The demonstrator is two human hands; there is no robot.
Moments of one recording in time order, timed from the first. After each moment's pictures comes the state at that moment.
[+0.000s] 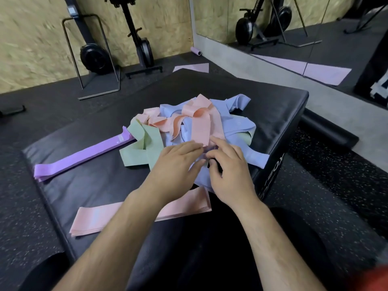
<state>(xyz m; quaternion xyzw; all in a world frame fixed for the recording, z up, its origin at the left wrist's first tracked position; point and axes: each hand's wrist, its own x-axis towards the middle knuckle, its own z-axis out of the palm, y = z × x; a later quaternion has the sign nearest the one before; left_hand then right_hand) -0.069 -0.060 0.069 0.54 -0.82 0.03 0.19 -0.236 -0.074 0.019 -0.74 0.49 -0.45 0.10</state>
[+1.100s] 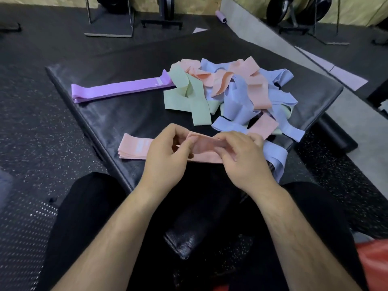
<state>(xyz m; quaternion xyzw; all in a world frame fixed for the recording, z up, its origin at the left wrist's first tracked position) 0.007 0.066 0.042 0.59 -0.51 -0.27 0.56 -0.172 0.005 0.030 -0.84 0.43 -0.33 0.08</state>
